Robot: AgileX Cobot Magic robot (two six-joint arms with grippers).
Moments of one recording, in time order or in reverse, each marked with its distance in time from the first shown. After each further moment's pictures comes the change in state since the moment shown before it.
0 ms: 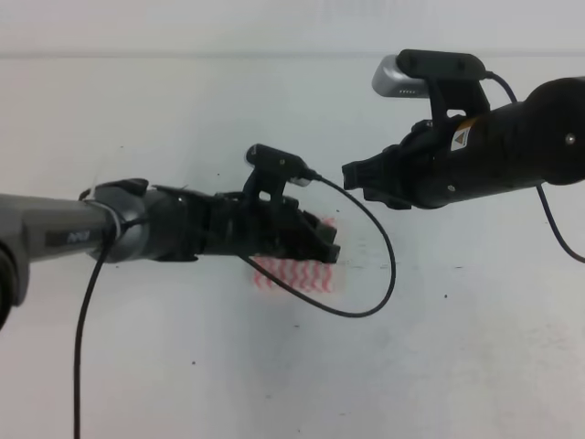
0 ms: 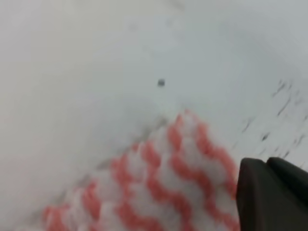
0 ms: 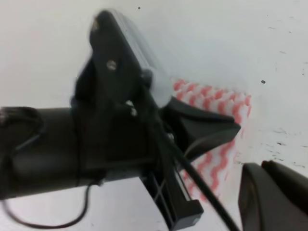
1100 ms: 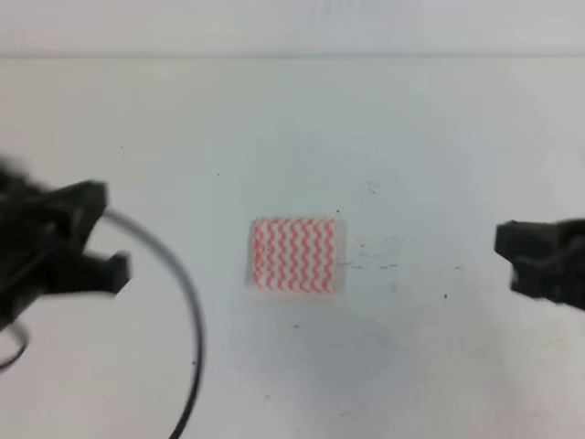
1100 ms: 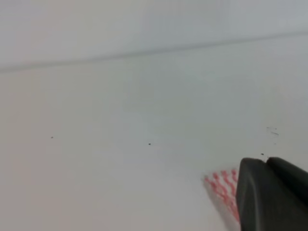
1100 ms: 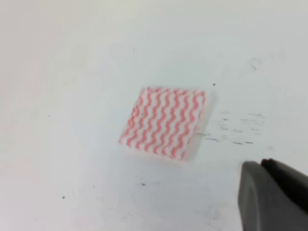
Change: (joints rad) left arm 0.000 -1.150 0.644 -0.055 -0.543 -0.033; right arm 0.000 -0.630 0.527 -0.134 -0.168 0.128
